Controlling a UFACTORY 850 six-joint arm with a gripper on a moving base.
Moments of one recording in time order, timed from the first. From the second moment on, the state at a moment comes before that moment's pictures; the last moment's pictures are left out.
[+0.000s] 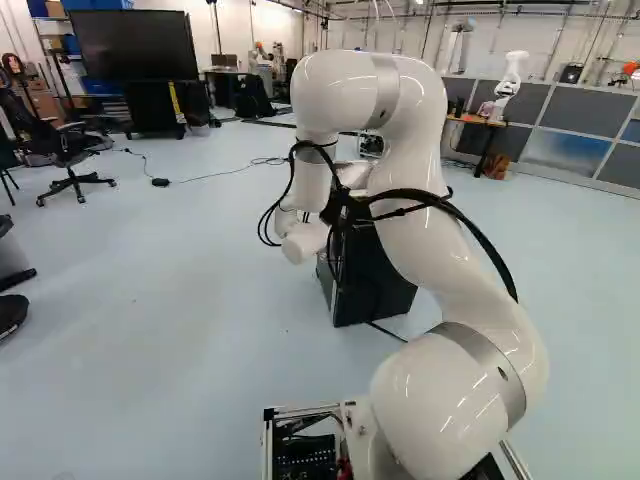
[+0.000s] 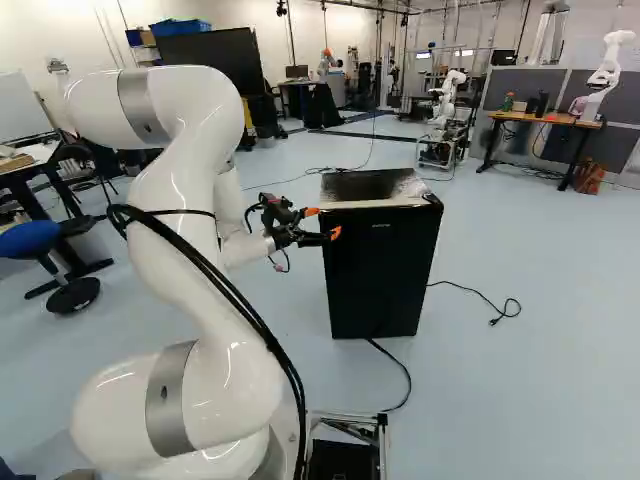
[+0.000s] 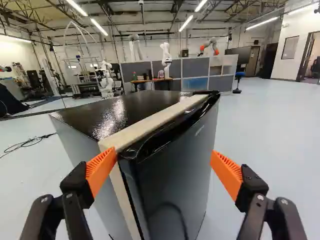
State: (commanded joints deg) arm 19.2 -41.4 -46.8 67.0 84.8 0.0
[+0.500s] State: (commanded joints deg) arm 19.2 -41.4 -46.8 67.0 83.4 0.0
